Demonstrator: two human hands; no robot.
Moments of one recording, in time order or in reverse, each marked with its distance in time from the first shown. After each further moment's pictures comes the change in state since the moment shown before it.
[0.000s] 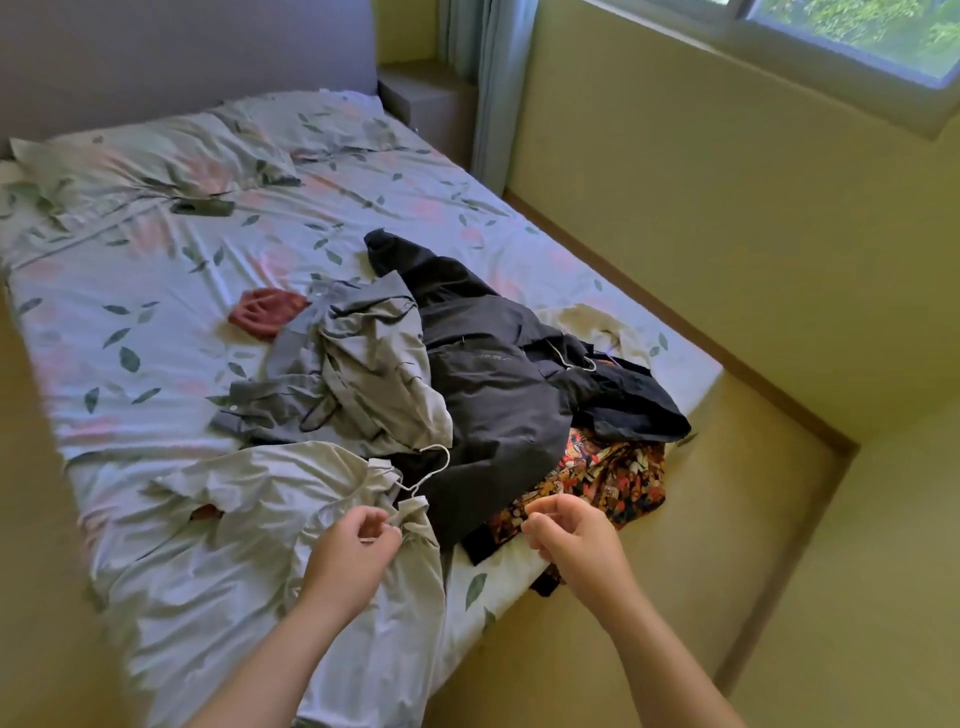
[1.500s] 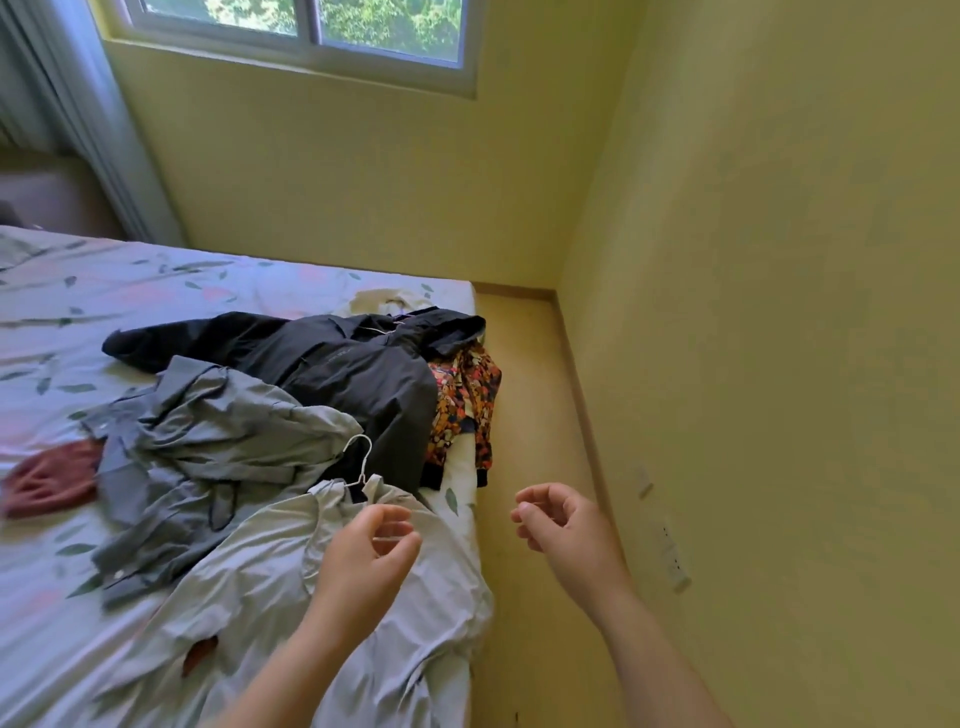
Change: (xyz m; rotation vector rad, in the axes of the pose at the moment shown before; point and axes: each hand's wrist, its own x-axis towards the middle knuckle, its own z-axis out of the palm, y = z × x) left_hand -0.058 -0.043 -0.209 0.156 -0.739 0.616; right_hand -0.275 -0.103 0.230 0.348 0.793 0.190
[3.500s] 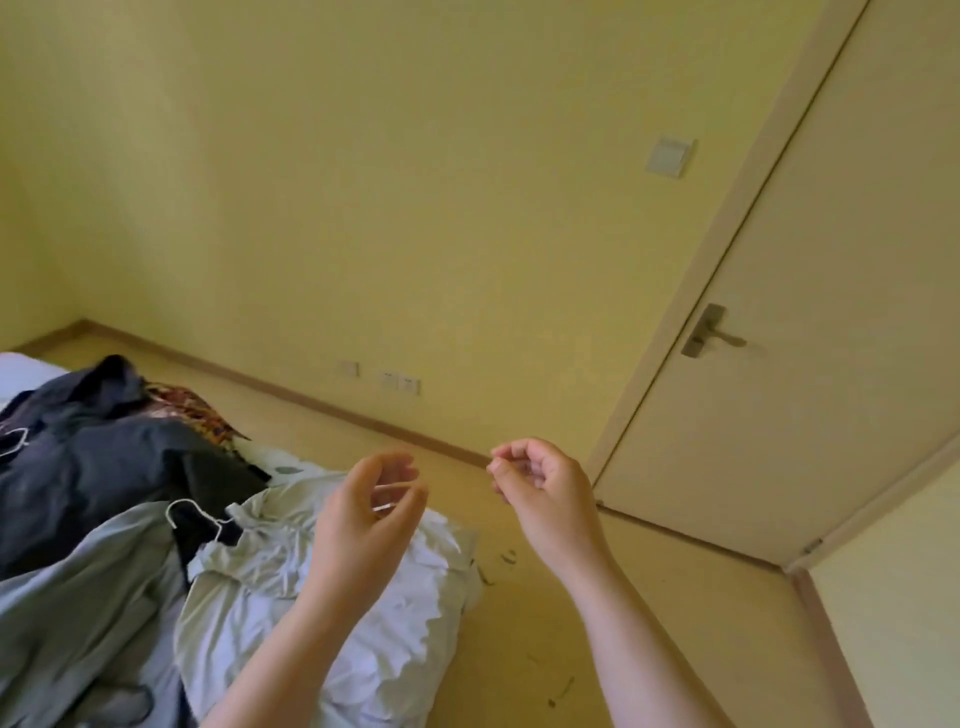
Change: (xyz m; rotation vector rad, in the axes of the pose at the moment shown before) left_hand -0.017 -0.047 -0.353 -0.120 -1.089 0.596; right_hand -0.280 -0.193 0.421 0.059 1.265 0.188
